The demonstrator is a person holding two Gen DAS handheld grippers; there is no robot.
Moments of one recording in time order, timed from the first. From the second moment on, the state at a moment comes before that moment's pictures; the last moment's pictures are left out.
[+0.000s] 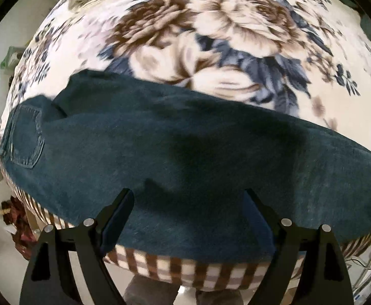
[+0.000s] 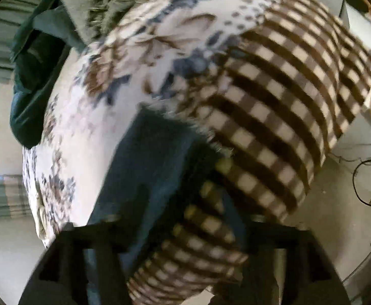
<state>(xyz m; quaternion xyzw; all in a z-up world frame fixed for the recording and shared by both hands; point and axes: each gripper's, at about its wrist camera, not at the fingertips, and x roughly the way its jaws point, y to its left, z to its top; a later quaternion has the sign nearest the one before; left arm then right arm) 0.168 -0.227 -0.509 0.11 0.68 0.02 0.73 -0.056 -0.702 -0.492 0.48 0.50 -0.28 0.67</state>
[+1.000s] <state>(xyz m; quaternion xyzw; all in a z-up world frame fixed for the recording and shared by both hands) 0.205 0.130 -0.486 -0.12 0.64 0.20 0.73 0.369 -0.128 -0.515 0.12 0.74 0.14 0.65</state>
